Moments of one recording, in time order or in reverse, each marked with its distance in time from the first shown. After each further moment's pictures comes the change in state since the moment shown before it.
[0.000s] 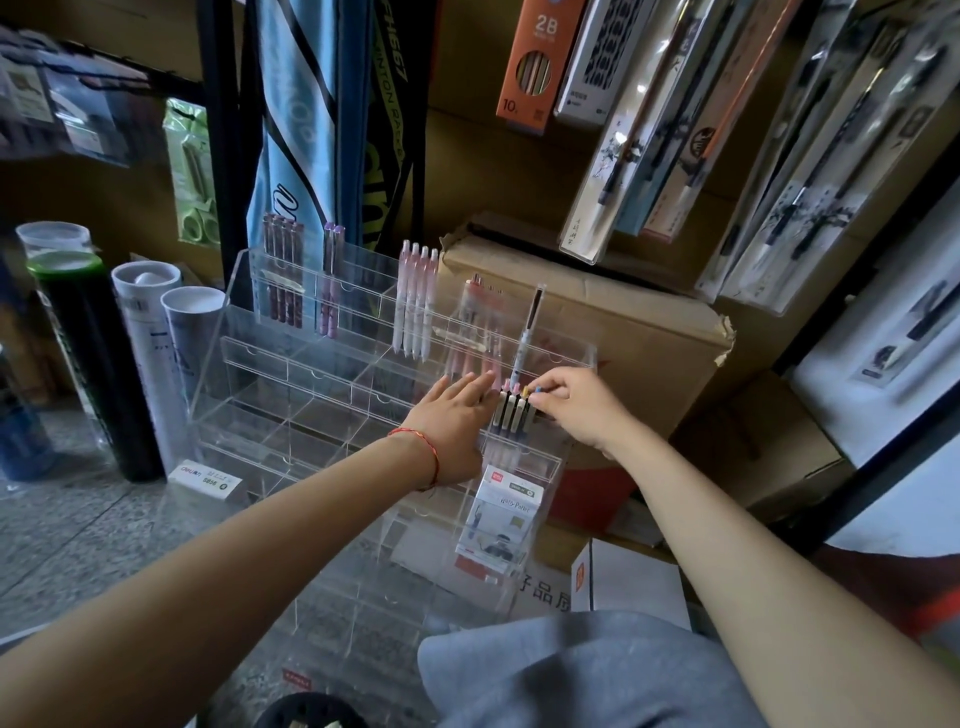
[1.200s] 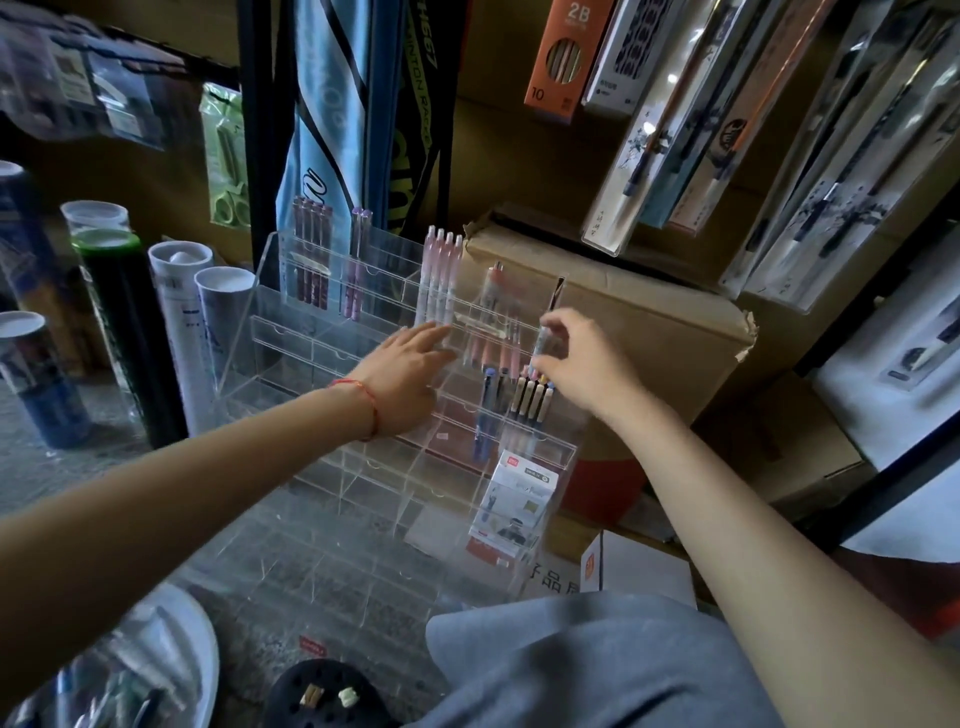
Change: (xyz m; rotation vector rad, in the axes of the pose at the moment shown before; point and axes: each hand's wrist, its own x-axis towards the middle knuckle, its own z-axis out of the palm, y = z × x) left_hand -0.031 -0.049 -0.024 -0.071 0.213 -0.033; right_hand -0.015 -0.050 -0.005 -0.259 0.094 -0.150
